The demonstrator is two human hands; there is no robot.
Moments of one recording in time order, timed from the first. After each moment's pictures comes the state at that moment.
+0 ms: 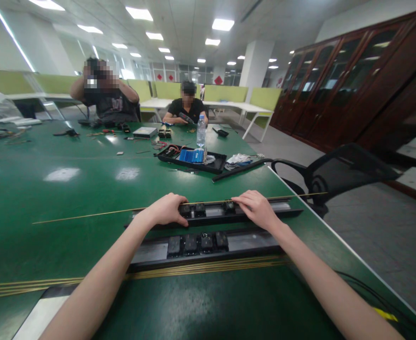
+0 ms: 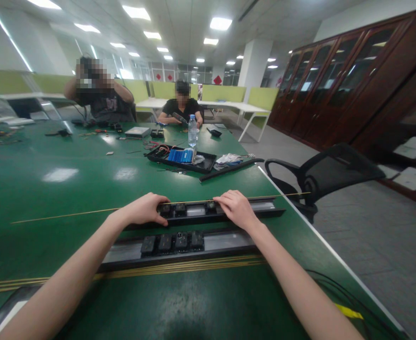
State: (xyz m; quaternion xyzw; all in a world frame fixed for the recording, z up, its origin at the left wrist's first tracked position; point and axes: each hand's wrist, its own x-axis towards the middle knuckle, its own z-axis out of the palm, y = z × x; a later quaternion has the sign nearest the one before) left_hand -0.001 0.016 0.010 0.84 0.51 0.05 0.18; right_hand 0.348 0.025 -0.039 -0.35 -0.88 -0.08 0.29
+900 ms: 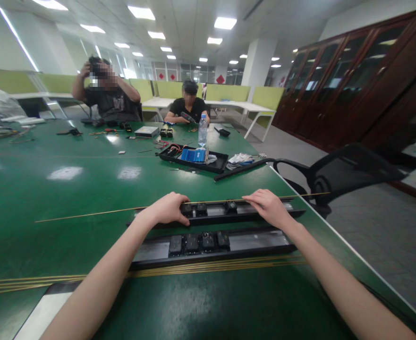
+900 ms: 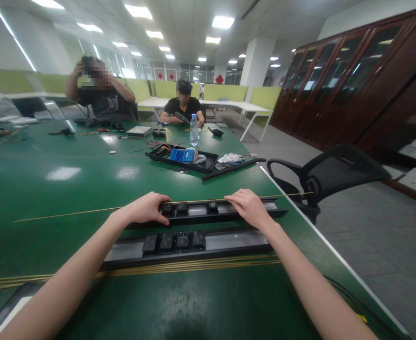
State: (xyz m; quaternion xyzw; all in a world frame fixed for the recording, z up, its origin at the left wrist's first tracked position) left_hand -0.001 0.016 0.011 0.84 0.51 0.05 0.18; right_hand 0.379 0.028 -0.034 -0.38 -0.89 -0.08 0.26
